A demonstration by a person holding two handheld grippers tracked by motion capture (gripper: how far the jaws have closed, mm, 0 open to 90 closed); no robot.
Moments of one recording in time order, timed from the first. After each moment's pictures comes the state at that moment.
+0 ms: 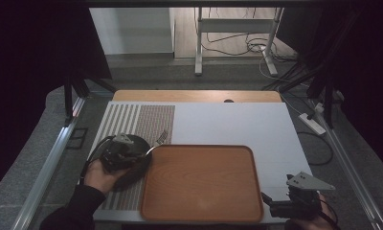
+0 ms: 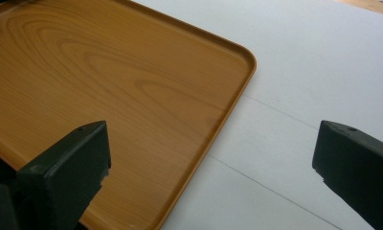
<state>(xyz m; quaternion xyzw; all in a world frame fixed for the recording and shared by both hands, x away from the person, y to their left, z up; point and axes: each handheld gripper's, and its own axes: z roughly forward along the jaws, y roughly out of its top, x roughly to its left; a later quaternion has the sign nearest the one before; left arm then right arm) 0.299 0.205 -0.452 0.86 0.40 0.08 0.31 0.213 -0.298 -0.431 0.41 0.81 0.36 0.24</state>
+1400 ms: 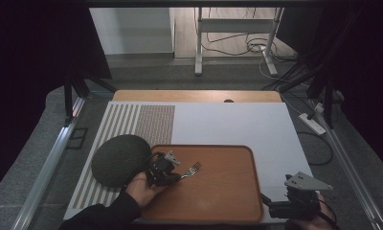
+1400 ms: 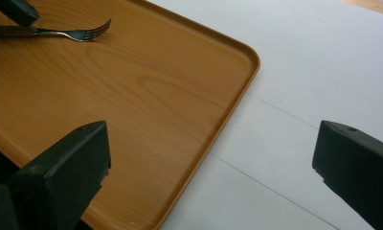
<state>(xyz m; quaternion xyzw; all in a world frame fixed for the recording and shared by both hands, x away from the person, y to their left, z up) 0.302 0.089 -0.495 0.91 0.31 0.00 0.26 0.213 -0.295 -0.432 0.40 0.81 0.35 0.24</state>
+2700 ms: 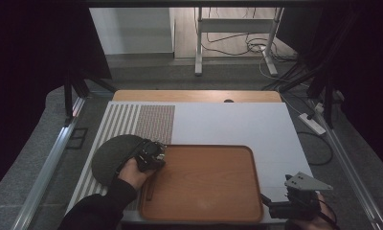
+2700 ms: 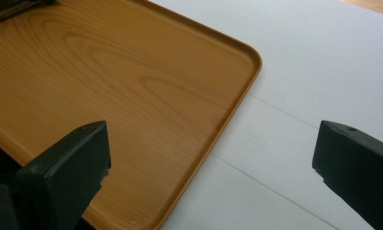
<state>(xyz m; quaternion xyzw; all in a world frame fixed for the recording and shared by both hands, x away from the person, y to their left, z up) 0.349 0.139 -0.506 0.89 0.41 0.04 0.19 0.212 -0.296 -0.432 0.40 0.81 0.35 0.23</state>
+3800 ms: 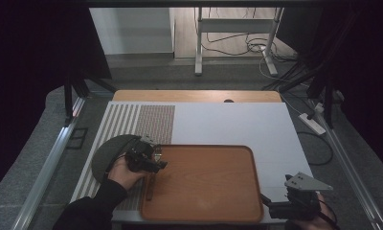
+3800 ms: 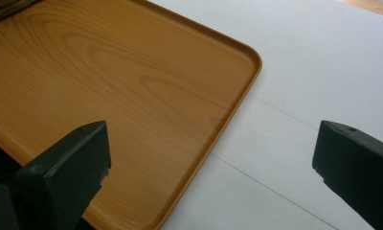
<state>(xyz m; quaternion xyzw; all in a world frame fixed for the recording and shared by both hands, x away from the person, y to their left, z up) 0.331 0.165 -0.481 0.87 0.38 0.06 0.31 0.212 -0.295 -0.432 0.40 0.81 0.35 0.23</state>
